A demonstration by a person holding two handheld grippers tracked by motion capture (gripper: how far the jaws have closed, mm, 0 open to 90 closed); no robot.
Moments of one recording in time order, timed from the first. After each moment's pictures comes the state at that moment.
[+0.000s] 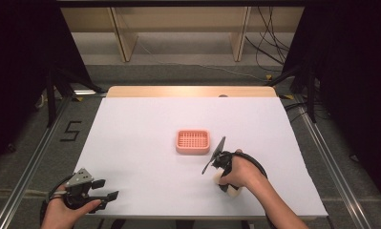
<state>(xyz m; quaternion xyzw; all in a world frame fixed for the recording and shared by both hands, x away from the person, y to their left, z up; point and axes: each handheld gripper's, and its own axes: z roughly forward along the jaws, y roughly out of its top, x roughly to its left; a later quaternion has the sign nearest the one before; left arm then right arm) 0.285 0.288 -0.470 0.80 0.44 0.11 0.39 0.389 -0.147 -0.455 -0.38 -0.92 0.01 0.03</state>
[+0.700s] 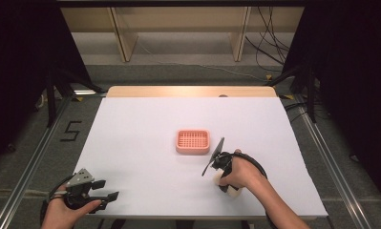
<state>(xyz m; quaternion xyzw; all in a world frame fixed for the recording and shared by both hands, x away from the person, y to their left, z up) 0.285 0.288 -0.471 0.81 0.44 0.11 0.38 0.386 -0.144 -0.454 -0.37 -0.93 0.01 0.03</state>
